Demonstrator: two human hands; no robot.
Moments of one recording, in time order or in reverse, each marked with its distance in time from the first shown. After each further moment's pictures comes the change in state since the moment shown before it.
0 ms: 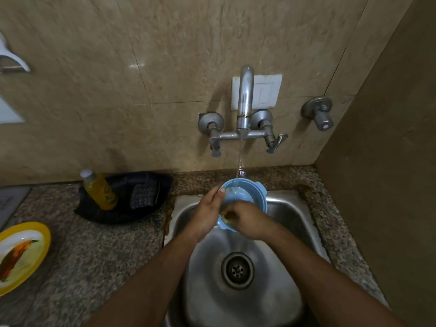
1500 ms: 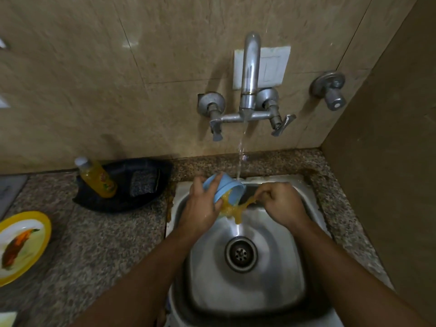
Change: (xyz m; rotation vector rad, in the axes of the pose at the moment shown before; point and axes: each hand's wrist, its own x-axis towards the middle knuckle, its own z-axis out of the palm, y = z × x) left_hand -0.006 -0.029 -0.028 1.016 0.073 0.310; right_hand -0.030 0.046 -0.015 -0.011 0.371 0.292
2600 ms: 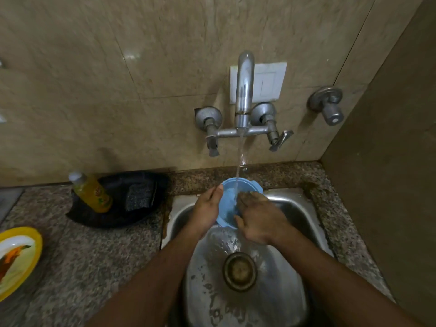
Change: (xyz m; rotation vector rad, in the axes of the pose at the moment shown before) left_hand 0.042 0.022 0.016 -0.983 -0.008 -0.433; right_hand 0.022 -0.012 0.029 -0.532 -0.282 -0.323
